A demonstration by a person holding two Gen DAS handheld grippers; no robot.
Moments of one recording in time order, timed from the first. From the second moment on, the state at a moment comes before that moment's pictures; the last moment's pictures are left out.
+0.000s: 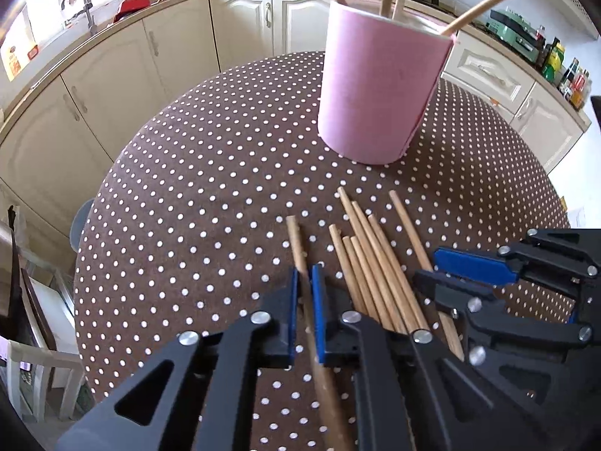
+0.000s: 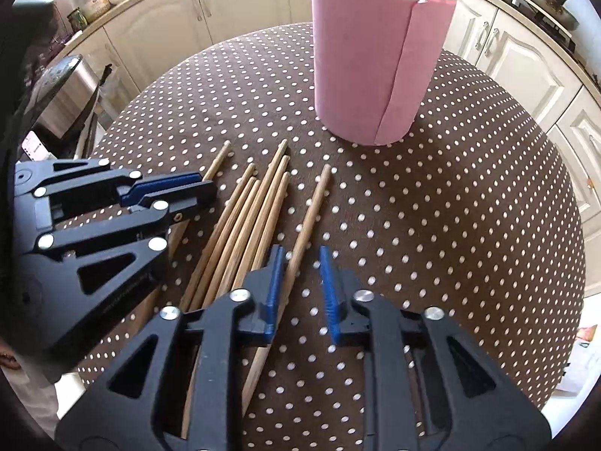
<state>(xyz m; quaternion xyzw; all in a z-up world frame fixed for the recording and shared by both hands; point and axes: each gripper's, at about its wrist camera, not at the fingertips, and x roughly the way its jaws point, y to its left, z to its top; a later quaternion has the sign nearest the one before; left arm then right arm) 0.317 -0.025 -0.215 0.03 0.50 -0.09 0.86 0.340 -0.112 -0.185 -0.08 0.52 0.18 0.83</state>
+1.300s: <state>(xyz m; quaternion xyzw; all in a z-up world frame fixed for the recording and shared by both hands) 0.243 -0.045 -0.011 -0.02 0.23 -0.16 0.96 0.271 -0.194 0.004 0.04 0.25 0.23 0.94</state>
